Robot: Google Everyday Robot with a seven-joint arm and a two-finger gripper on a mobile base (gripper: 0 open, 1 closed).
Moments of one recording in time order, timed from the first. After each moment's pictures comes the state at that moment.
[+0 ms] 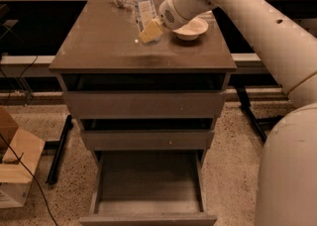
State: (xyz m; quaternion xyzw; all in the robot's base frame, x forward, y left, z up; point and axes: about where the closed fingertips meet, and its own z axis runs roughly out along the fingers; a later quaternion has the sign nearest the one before) arm 0.750 0.002 0.904 -0.42 0.82 0.16 0.36
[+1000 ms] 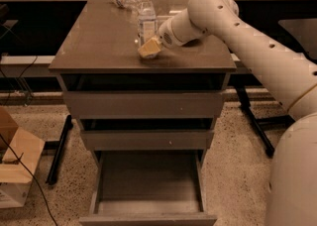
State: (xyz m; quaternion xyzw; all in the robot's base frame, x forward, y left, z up) arm 0.769 0.005 0.844 -0.42 0.80 0.17 0.40
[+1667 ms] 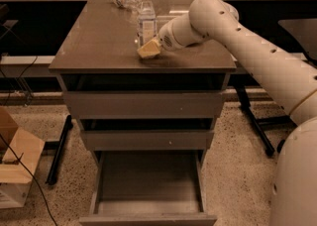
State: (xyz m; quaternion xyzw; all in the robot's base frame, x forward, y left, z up) arm 0.771 0.005 0.838 -0.41 0.79 0.18 0.41
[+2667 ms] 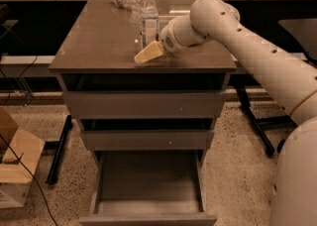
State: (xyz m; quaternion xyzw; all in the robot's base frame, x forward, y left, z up) arm 0.771 0.005 0.838 -0.41 0.79 0.18 0.41
